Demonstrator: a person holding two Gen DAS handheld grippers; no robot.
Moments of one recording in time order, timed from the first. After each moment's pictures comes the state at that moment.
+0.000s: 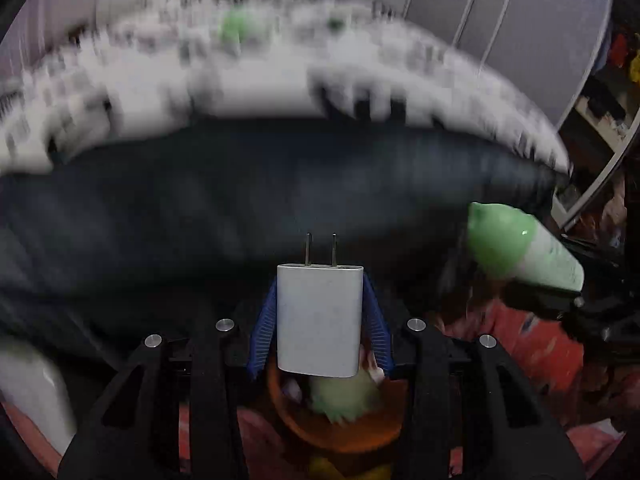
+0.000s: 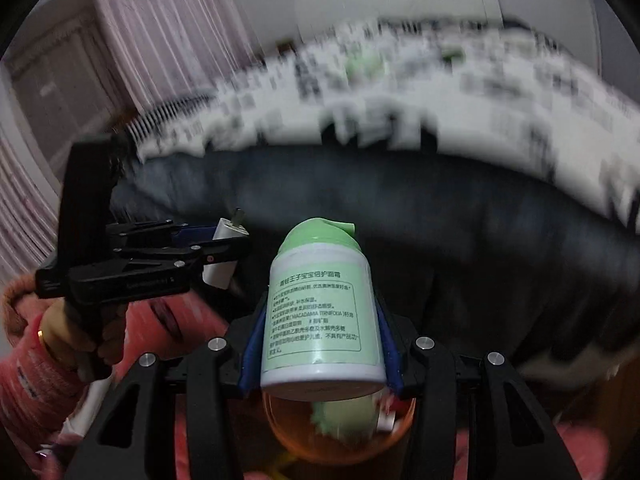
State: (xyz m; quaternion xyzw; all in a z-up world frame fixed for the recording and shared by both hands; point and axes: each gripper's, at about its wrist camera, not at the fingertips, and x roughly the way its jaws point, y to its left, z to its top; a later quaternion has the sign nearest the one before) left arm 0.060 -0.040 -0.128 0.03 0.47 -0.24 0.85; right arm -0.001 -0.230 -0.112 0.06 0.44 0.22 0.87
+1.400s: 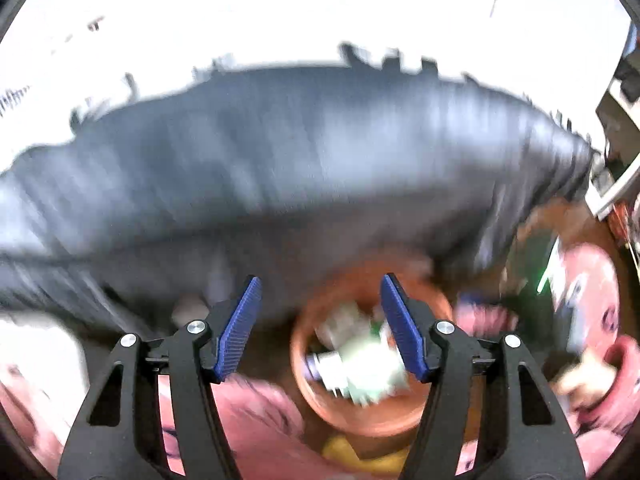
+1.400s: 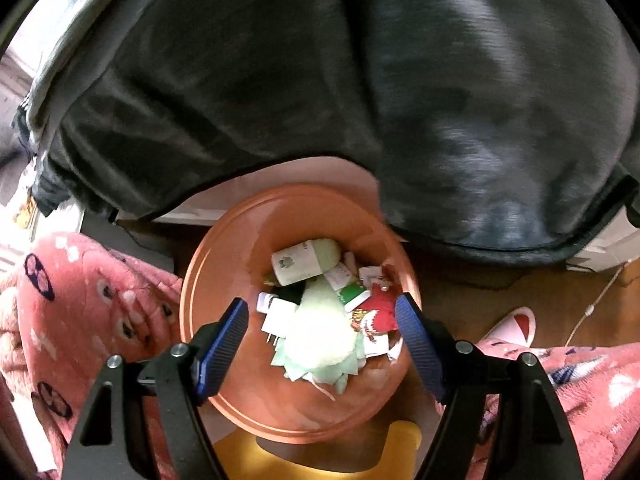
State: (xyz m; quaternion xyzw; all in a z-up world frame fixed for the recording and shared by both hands) left arm 0.056 -0.040 -0.108 0.07 0.45 -0.17 0.87; right arm 0.032 -0.235 -0.271 0.09 0.59 0.14 0.79
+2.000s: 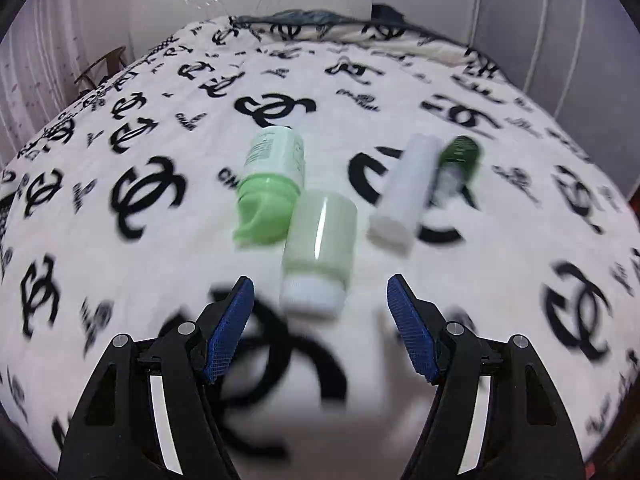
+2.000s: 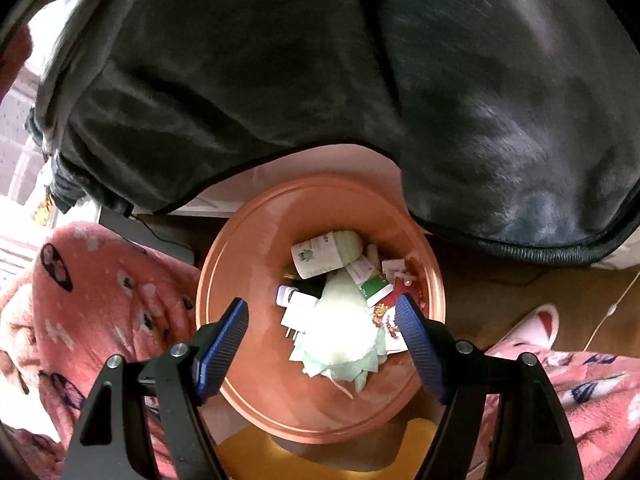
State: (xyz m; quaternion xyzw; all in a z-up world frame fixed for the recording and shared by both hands) left arm 0.370 -0.108 -0.049 0.06 0.42 -0.11 0.90; right arm 0.038 -0.242 -0.281 0.14 0.60 0.17 0.77
